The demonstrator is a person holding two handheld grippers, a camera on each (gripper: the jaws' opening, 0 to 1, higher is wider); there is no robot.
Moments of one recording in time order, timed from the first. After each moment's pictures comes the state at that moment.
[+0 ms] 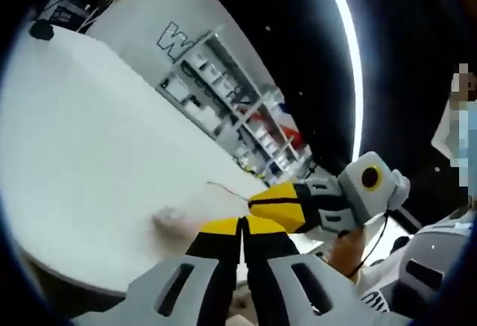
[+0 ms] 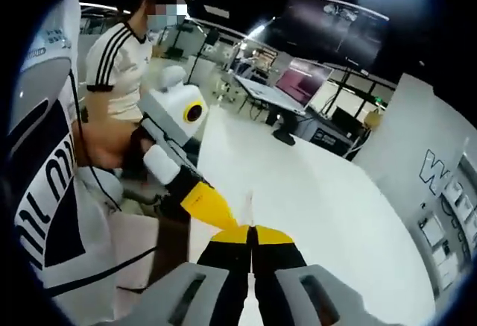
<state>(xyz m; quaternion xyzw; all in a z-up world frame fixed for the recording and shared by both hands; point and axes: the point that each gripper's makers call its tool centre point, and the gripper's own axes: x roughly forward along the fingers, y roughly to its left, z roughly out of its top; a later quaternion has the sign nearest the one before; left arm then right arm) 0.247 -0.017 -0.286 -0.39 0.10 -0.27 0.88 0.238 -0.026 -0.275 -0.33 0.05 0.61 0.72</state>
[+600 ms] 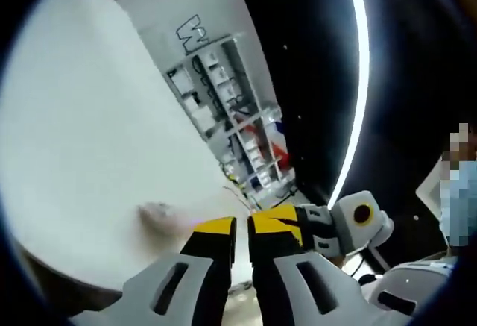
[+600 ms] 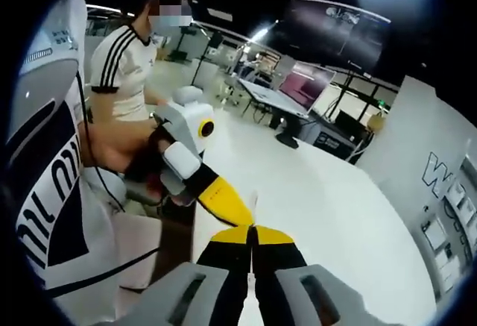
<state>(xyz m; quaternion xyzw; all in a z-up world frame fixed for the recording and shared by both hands) 0.256 -0.010 -0.285 -0.48 0.10 -0.28 0.82 0.233 -0.027 -0.274 -0.32 0.05 0.62 0.72</state>
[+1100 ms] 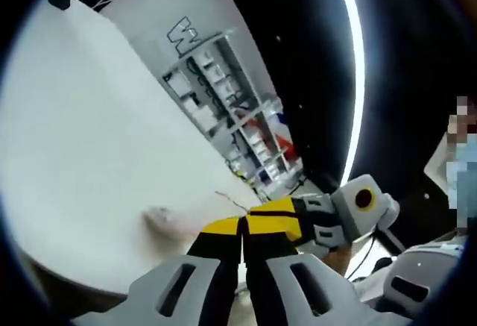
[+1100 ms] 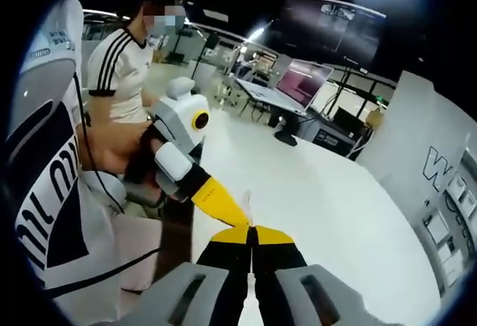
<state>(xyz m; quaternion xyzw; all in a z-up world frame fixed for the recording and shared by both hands) 0.254 -0.007 -0.288 -0.42 0.11 -0.27 0.86 0.236 -0.030 -0.278 -0.31 0.06 0.62 0.72</state>
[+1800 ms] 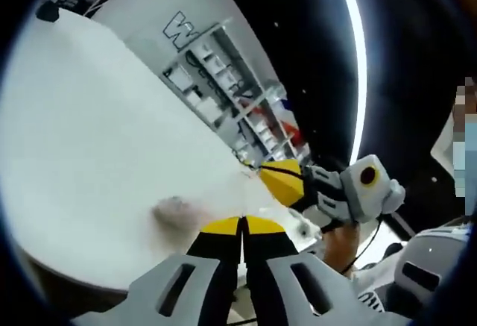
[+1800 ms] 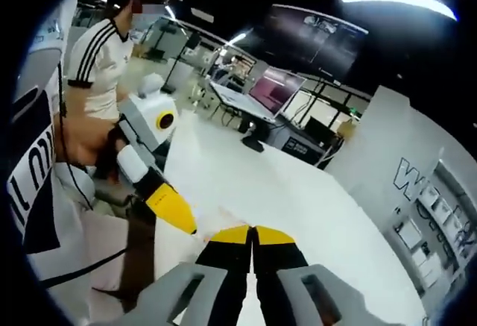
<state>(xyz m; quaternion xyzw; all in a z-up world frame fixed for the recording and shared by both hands) 0.255 0.003 -0.314 -0.39 0.13 -0.28 0.87 0.266 -0.038 -0.254 -0.32 -0.01 0.56 0.77</state>
